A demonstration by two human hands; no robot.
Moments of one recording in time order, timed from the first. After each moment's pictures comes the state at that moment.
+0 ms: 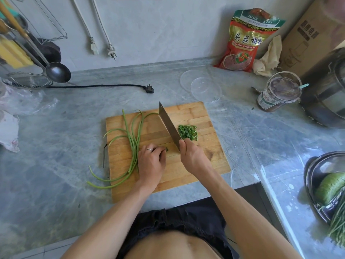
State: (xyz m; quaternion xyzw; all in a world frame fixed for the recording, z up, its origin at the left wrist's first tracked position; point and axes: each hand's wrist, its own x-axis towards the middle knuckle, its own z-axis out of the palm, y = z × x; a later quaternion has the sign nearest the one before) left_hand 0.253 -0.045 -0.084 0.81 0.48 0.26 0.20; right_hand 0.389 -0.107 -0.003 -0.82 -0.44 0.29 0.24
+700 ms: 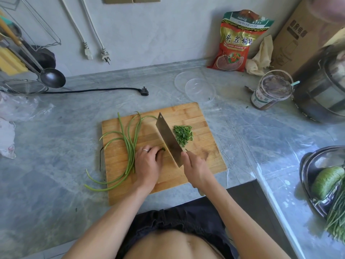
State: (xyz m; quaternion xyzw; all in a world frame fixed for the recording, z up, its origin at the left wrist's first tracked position) left_hand 0.256 -0.045 -0.083 0.81 0.49 0.25 0.22; right_hand 0.387 -0.147 -0.004 -0.80 -0.40 0.33 0.29
